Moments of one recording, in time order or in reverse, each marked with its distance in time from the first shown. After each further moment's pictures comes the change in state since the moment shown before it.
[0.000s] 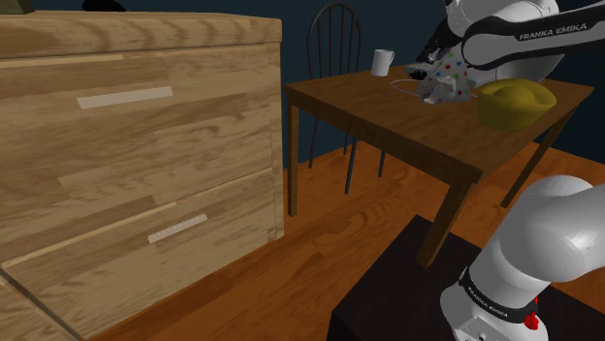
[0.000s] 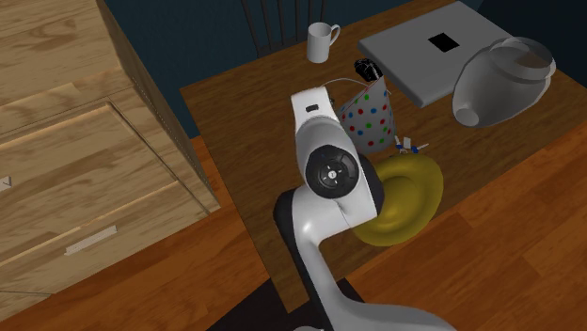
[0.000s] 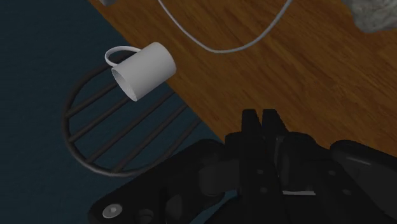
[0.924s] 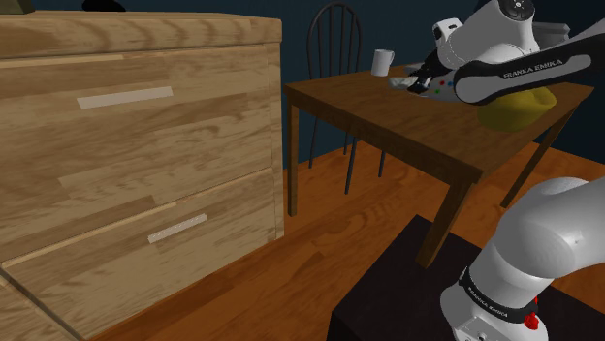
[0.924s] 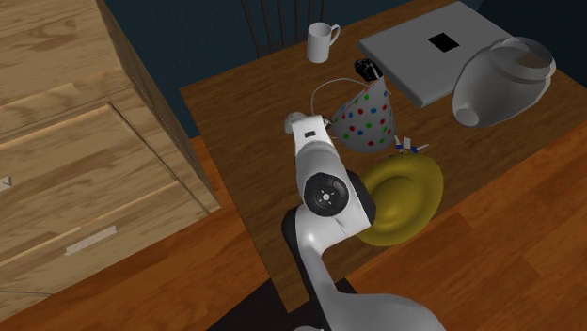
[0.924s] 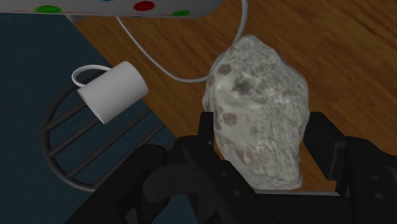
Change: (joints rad) arm -0.091 0.071 -0.018 -0.144 -0.110 0.212 0.094
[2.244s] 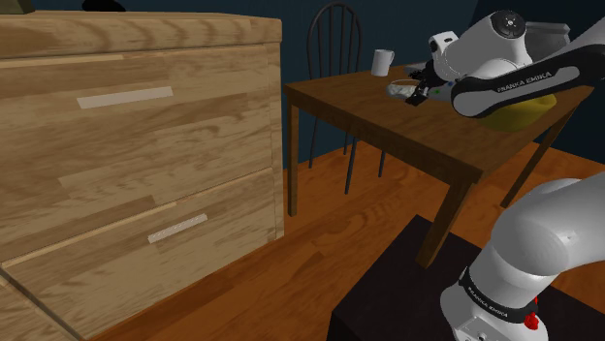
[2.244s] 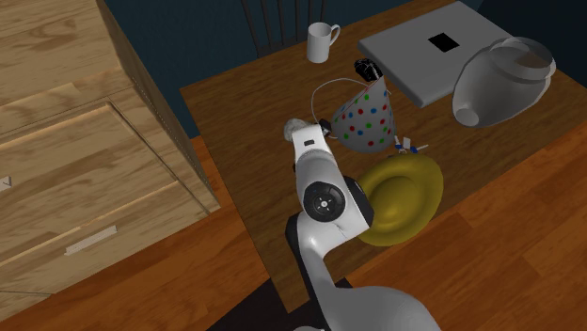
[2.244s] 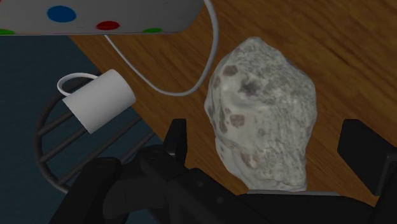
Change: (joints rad) arm -0.057 0.057 0.008 -0.043 -0.058 0.103 0.056
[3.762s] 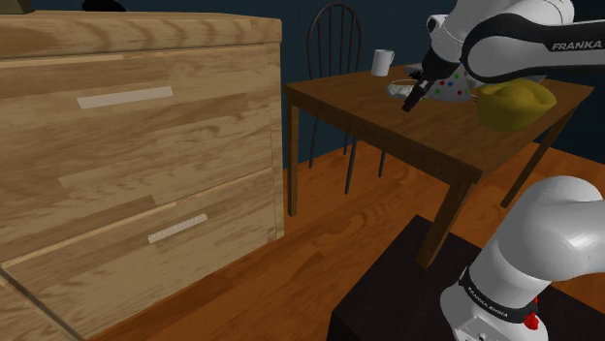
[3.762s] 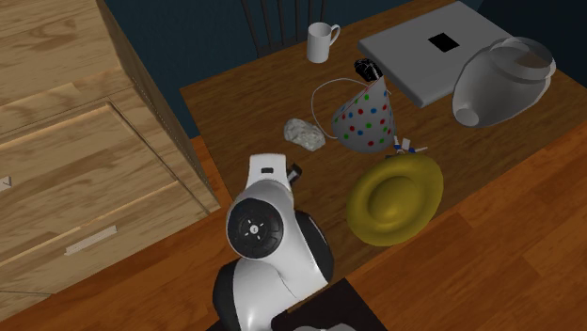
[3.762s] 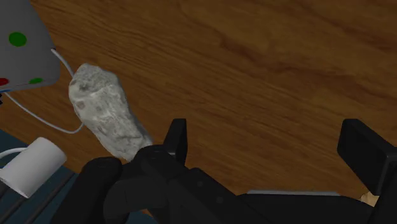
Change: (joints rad) arm 0.115 -0.397 0.342 -0.040 0.413 -0.788 0.200
